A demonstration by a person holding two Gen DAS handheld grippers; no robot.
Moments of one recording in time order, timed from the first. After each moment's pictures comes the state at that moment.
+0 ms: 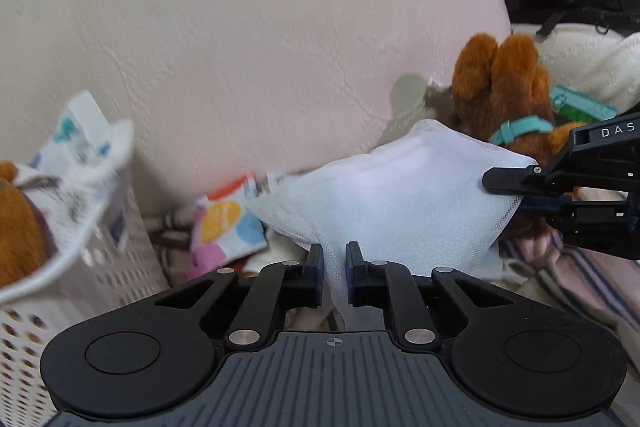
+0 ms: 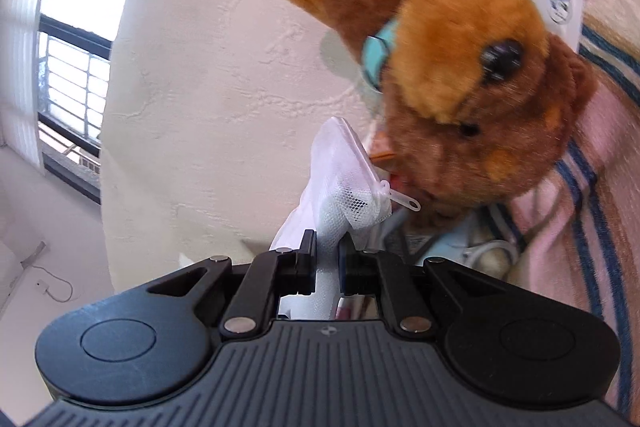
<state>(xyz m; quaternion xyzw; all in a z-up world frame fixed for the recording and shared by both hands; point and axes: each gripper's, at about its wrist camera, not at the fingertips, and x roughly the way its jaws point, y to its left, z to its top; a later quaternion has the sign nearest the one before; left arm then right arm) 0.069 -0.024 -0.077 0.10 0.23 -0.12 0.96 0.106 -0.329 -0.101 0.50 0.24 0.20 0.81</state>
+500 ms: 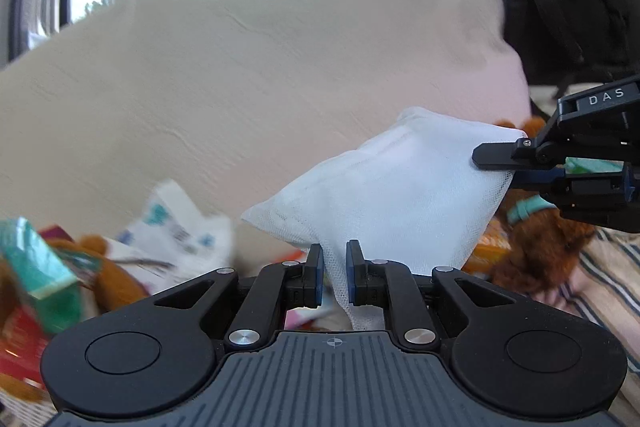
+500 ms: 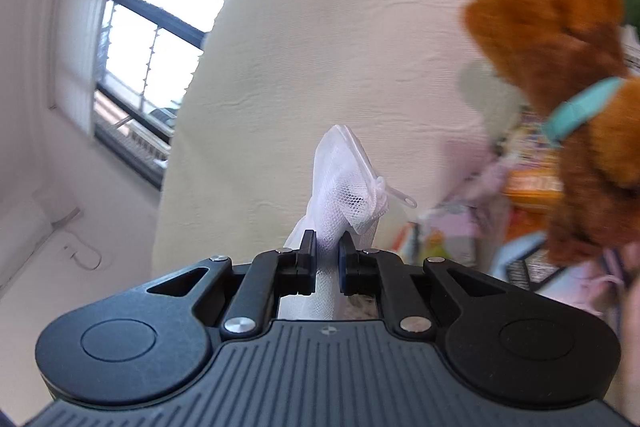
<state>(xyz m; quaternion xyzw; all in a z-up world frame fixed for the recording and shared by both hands) 0.029 0.010 -0.007 0.11 0.15 -0.08 0.98 0.096 -0.282 -0.022 0.45 0.19 0.27 0.83</state>
